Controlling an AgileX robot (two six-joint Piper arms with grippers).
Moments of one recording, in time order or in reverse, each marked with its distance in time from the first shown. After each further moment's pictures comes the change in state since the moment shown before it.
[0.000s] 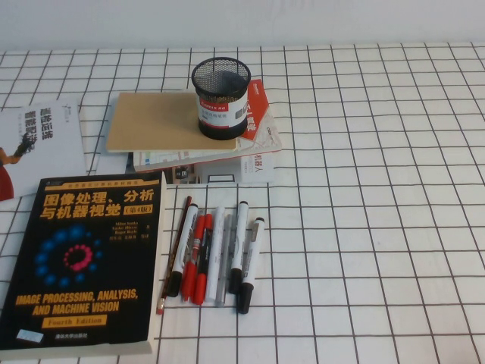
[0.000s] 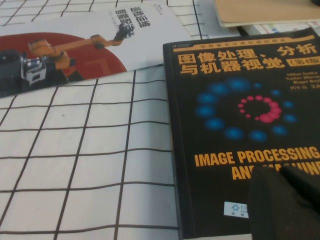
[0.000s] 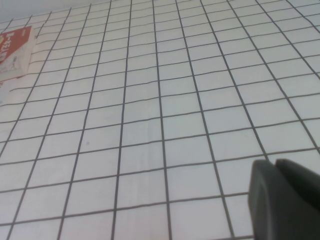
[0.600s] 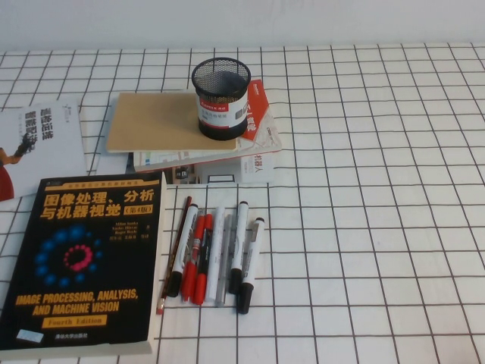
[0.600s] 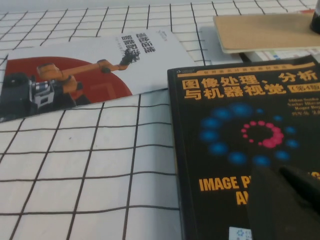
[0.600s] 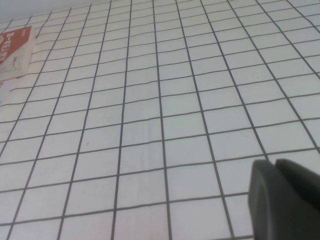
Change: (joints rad) right arm 0.000 0.000 0.000 0.000 0.000 0.000; left arm 0.000 0.001 0.000 0.041 -0.062 -0.033
